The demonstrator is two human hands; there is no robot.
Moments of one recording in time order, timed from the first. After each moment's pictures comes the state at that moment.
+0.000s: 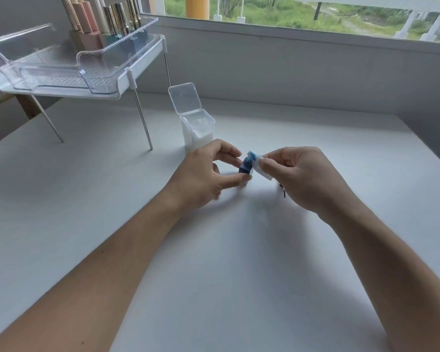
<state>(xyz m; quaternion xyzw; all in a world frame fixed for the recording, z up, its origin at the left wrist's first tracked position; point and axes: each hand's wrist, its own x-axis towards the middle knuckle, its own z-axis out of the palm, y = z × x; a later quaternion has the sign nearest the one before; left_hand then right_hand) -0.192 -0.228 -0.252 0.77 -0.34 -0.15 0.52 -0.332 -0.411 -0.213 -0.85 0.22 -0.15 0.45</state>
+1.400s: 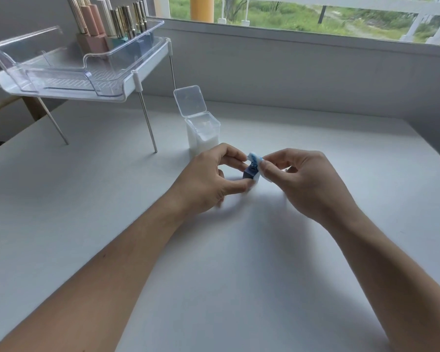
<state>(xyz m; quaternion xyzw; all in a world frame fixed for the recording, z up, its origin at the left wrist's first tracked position) -0.191 -0.226 -0.254 0.75 -0.34 -0.18 0.53 -0.331 -0.404 -0.219 -0.87 0.21 -0.18 0.42</state>
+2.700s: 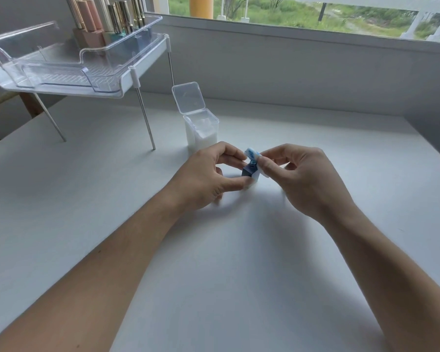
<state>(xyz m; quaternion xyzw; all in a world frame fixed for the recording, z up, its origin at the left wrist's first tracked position) -0.190 -0.225 -0.250 0.76 -0.34 -0.20 0.53 -0.328 -0.404 -0.221 -0.87 0.20 -0.19 0.41</state>
